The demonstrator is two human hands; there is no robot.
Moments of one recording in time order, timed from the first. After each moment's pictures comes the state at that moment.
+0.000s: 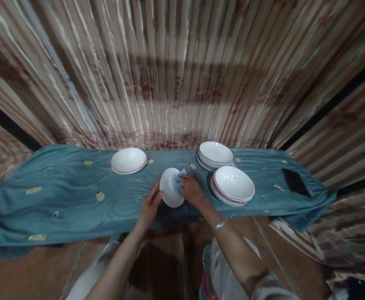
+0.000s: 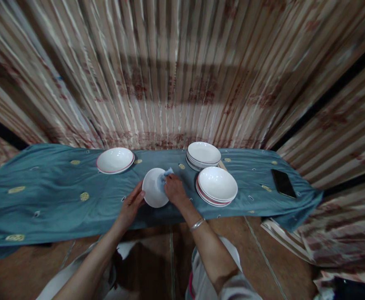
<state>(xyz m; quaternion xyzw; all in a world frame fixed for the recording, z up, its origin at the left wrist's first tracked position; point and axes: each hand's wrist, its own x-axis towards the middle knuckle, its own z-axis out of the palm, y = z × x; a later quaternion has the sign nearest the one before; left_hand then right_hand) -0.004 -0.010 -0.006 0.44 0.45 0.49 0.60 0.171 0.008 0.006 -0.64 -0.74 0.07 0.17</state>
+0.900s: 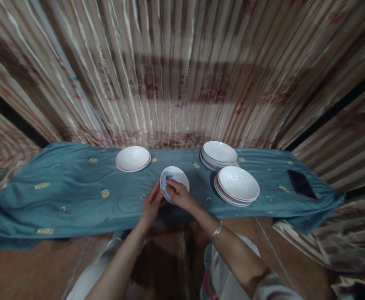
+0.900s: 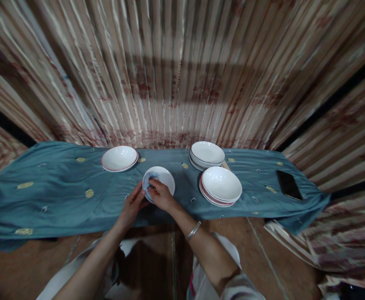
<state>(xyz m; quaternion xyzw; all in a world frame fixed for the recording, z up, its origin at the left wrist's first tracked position) -0.011 -0.014 -0.004 0.40 0.45 0.50 0.62 0.122 0.002 -0.003 -0.46 -0.70 0.34 0.43</state>
